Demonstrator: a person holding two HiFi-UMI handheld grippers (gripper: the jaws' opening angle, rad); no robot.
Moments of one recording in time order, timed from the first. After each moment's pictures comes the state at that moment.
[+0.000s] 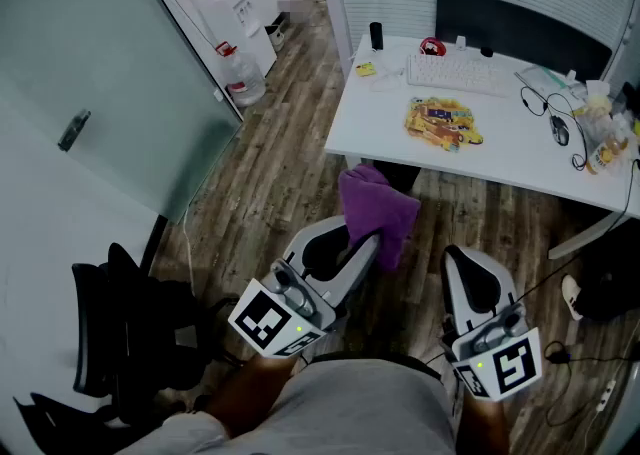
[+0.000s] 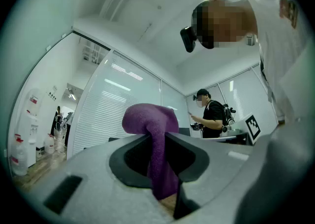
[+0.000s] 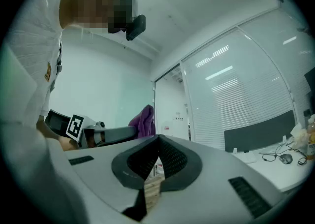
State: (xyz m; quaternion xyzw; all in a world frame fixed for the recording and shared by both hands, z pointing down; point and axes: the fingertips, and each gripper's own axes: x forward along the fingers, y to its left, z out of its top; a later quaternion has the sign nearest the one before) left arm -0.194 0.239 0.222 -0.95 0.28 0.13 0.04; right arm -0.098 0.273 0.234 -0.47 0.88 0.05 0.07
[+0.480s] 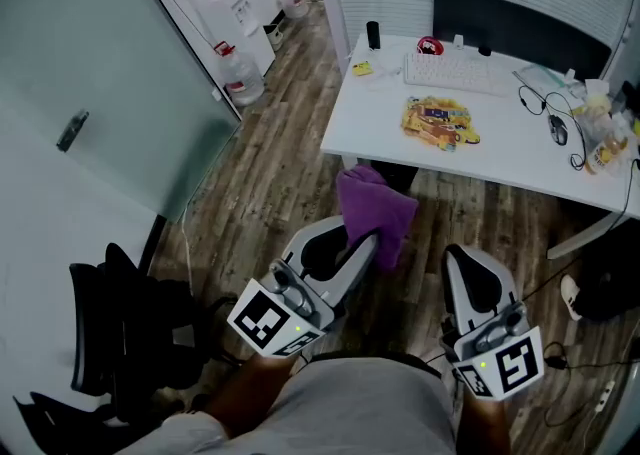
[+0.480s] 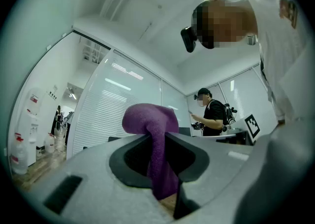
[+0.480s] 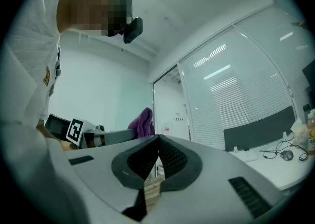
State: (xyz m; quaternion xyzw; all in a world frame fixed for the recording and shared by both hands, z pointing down) left arm -0.182 0.236 0.225 -0.95 0.29 0.13 0.03; right arm -0.083 0.270 0.234 -0.46 0.88 0.04 0.08
